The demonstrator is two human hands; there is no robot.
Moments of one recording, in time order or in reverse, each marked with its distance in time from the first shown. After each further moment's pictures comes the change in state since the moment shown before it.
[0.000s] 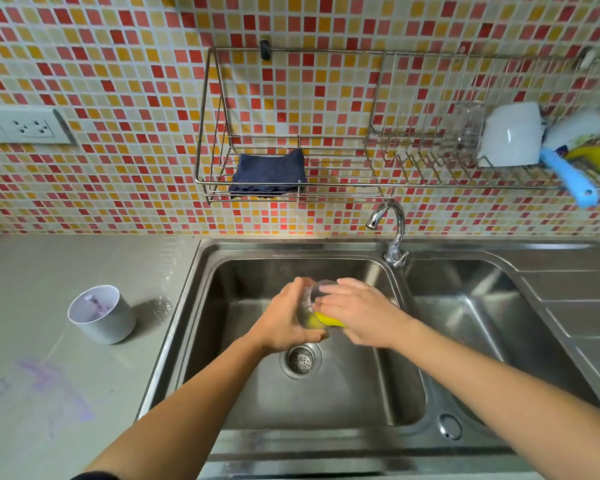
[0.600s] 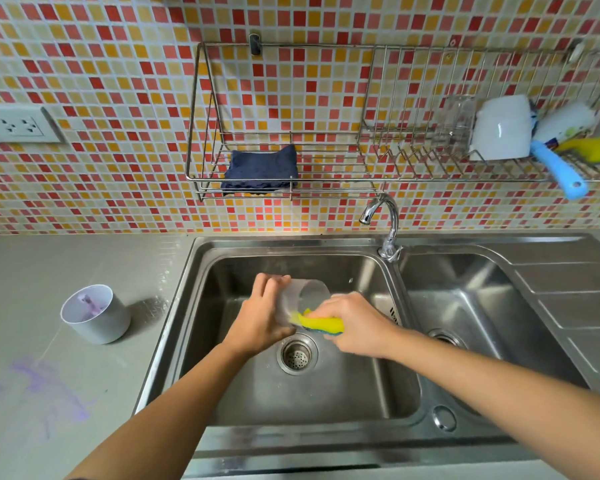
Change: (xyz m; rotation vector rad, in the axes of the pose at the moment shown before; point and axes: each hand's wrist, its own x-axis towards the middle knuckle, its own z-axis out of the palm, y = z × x) left_hand -0.020 -0.006 -0.010 0.280 0.184 0.066; right_hand -0.006 -0.024 -0.009 0.567 0.046 0.252
